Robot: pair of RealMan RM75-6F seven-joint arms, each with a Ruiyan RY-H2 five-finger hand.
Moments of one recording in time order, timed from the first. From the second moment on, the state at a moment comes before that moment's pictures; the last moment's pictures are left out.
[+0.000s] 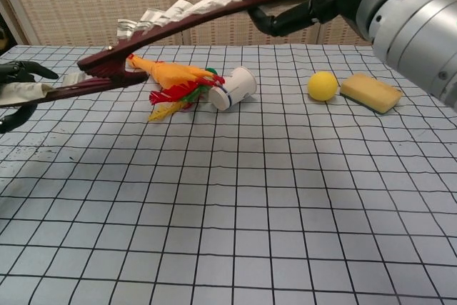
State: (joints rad) left arm -0.33 -1.67 -0.09 -1.06 1.55 1.50 -0.70; right arm 0.65 -1.60 0.30 -1.84 -1.25 1.24 -0.13
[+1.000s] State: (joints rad) left arm -0.32 -1.67 -0.10 -0.99 1.55 1.51 -0.75; right arm 0.57 -1.59 0.25 -1.62 -1.37 1.32 -0.02
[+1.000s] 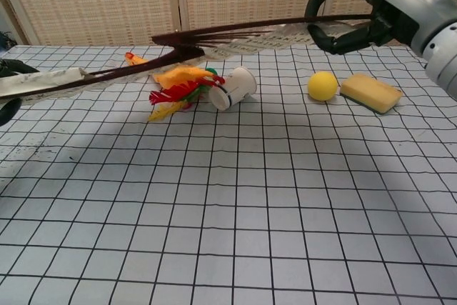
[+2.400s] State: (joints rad) left arm -0.34 -1.59 0.07 -0.89 1.66 1.42 -0.70; right arm 0.50 -1.35 -0.03 -1.62 -1.37 1.04 -0.34
